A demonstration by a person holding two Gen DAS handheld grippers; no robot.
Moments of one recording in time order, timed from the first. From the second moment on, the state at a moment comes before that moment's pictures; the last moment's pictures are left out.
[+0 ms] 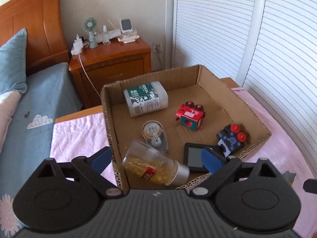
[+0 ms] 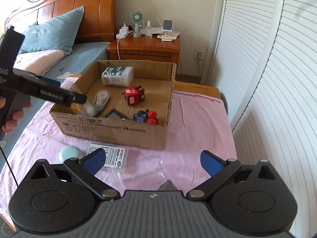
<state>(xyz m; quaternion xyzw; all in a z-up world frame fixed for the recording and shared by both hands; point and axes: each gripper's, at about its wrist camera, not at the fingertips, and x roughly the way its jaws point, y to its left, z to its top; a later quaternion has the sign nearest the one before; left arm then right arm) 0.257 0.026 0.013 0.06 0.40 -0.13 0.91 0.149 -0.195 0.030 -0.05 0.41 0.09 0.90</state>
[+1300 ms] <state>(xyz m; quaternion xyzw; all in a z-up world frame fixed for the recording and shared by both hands) 0.102 0.008 -0.039 0.01 0.42 -0.06 0.91 0.134 -0.235 -0.055 -0.03 0.40 0.19 0.90</state>
